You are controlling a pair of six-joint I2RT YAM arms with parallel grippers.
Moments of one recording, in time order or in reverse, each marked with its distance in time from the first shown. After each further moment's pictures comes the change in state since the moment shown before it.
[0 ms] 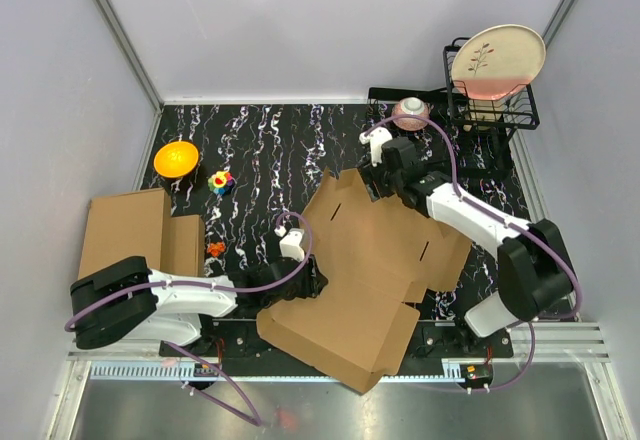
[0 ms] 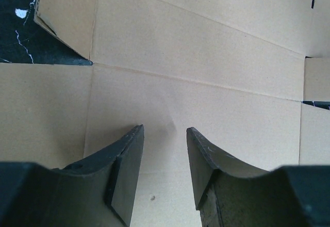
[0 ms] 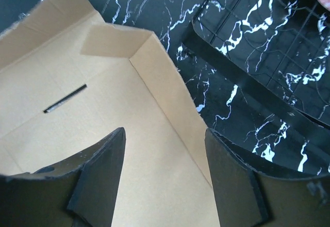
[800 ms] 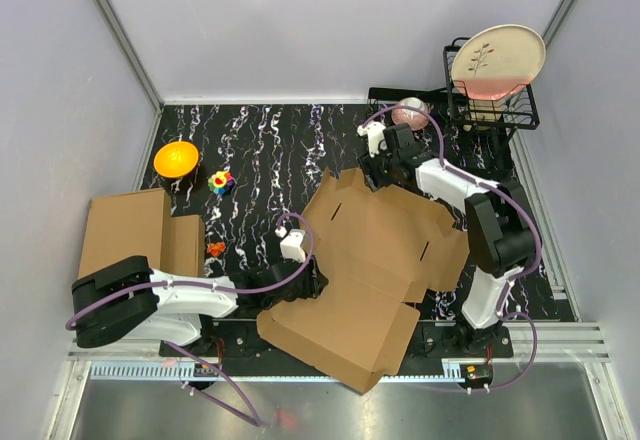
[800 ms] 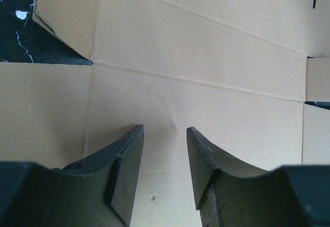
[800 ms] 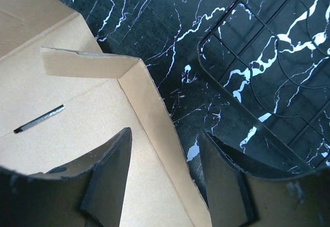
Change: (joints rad) left arm -0.017 0.006 0.001 0.006 -0.024 0.002; right arm -0.148 0.309 0.182 -0.011 -0.291 -0.095
